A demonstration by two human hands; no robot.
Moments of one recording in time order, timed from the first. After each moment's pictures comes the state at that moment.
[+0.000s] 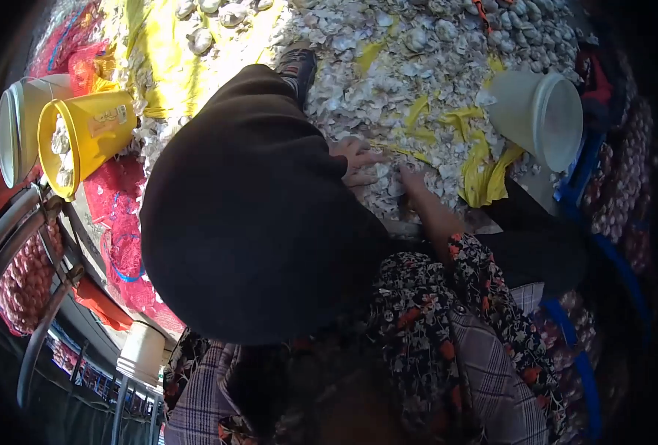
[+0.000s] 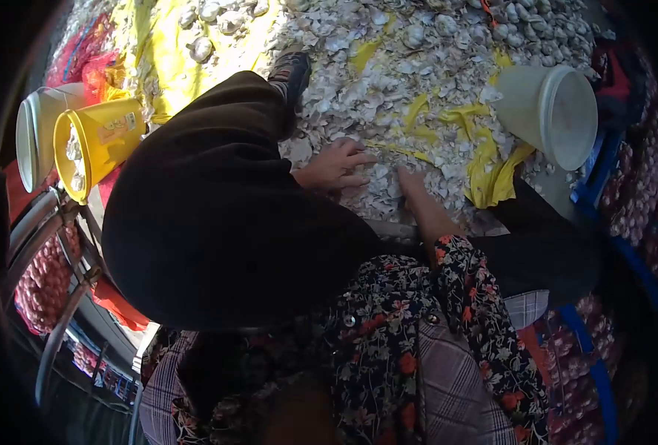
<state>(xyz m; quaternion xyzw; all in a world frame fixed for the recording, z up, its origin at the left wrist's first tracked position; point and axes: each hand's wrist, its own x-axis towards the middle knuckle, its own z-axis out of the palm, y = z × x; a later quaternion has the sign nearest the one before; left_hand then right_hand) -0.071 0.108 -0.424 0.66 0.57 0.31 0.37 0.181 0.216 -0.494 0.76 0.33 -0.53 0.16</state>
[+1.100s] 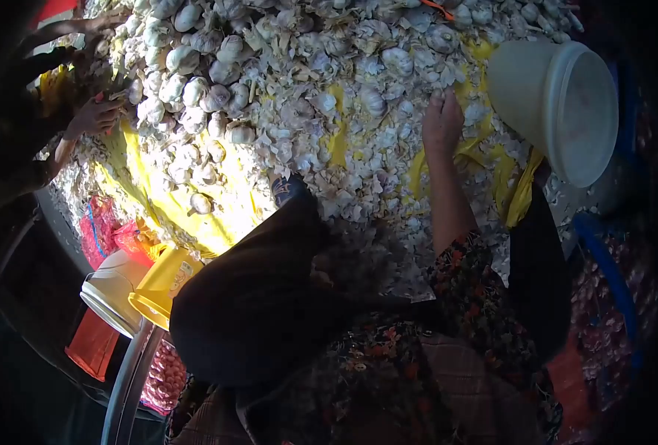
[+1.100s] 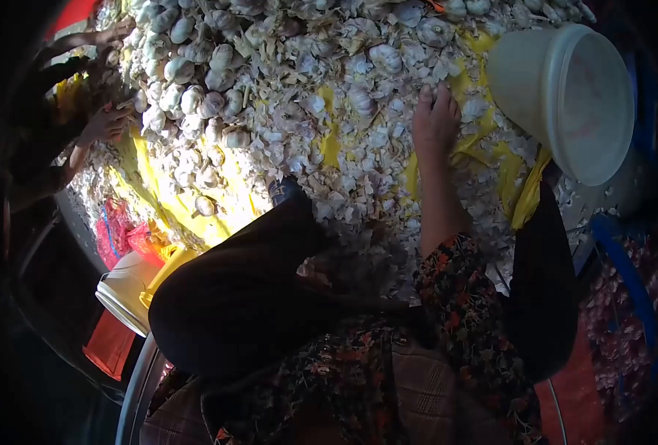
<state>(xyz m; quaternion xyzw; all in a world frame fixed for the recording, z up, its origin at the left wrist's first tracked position) -0.306 0.098 -0.367 0.30 0.77 -0.15 0.55 0.044 0.460 -0.491 0.76 0.60 -0.21 -0.15</state>
